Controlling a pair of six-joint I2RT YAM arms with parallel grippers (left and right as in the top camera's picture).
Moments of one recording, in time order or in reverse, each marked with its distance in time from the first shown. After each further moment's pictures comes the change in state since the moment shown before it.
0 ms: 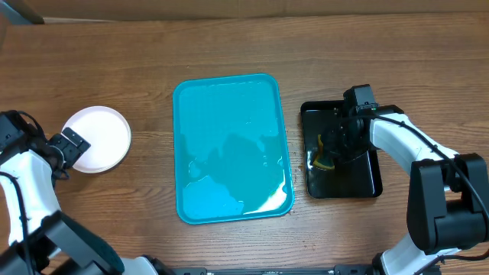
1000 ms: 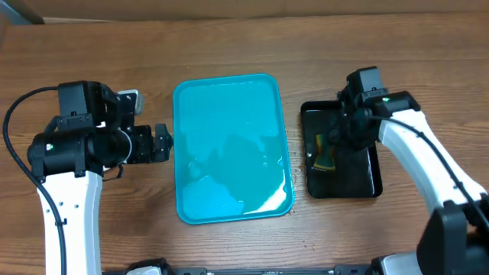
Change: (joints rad) left arm -0.544 -0.320 0.183 -0.519 0.208 0.293; right arm 0.077 -0.198 0.158 -0.260 0.076 -0.061
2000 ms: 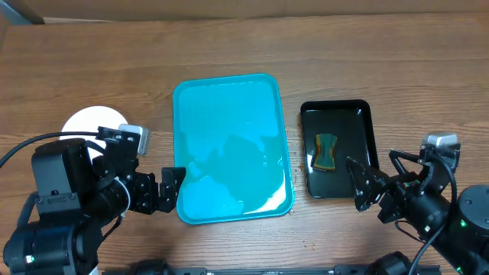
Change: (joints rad) left arm -0.026 -0.349 0.000 -0.088 0.164 0.070; right arm 0.192 -0.970 0.004 -0.052 0.106 0.133
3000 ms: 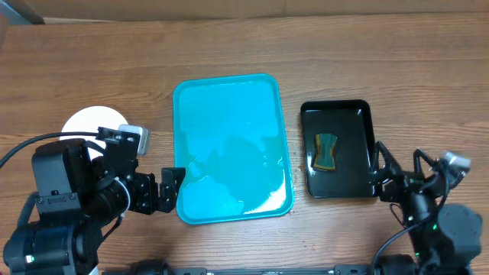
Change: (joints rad) left arm 0.000 0.000 0.000 -0.003 -0.004 0.000; right arm -0.355 -0.365 -0.672 0.552 0.061 -0.005
